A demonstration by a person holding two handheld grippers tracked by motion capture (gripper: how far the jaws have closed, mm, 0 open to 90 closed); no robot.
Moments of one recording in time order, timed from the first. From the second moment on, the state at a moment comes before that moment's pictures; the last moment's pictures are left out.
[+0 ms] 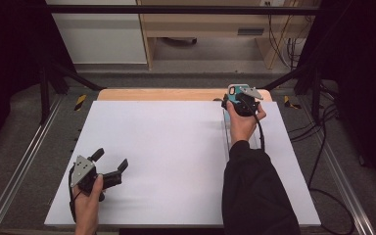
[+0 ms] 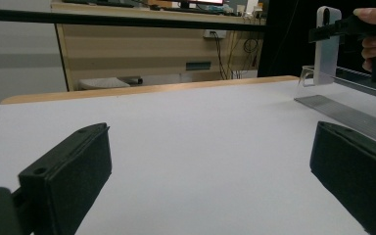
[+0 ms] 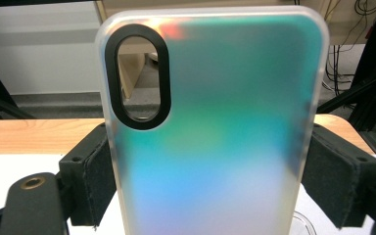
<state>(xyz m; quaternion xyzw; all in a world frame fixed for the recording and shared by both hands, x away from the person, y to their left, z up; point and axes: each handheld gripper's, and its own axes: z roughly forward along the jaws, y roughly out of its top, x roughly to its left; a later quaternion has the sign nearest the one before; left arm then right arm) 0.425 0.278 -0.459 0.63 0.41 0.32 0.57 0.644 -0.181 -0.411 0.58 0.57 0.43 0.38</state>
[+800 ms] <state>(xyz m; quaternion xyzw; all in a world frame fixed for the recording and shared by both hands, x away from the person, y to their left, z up) 0.425 0.277 -0.459 0.64 0.41 0.32 0.57 0.646 -0.184 -0.419 0.59 0.58 0.42 0.38</state>
